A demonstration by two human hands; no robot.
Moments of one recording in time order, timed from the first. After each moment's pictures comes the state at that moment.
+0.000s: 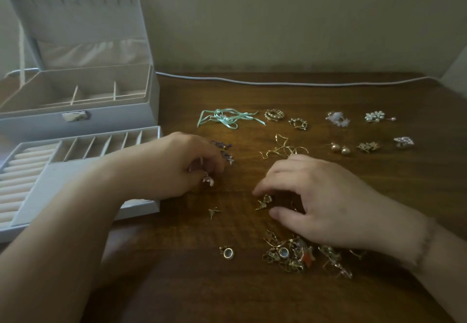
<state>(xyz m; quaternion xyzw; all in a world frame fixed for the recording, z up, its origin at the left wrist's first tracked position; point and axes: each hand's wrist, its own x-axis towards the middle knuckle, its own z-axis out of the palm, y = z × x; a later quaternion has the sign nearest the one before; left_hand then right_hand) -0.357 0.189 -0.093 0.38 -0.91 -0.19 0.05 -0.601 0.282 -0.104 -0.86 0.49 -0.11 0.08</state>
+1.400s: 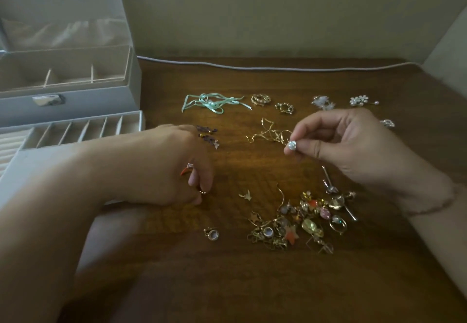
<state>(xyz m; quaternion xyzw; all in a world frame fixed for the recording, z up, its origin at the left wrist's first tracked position) -0.363 0.203 -0.092 0.26 -0.96 -0.13 0.02 -0.638 0.280 -0.093 -0.63 0.52 -0.41 0.40</state>
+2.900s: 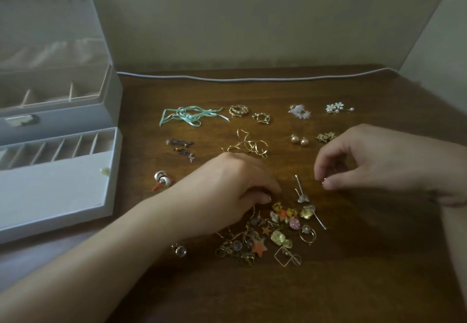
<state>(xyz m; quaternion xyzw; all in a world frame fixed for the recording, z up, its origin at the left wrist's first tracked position) -0.463 0.239 -0.116 0.22 -0.95 -0.17 0.17 -0.711 0.286 -0.071 -0.77 0.59 -0.04 0.22</state>
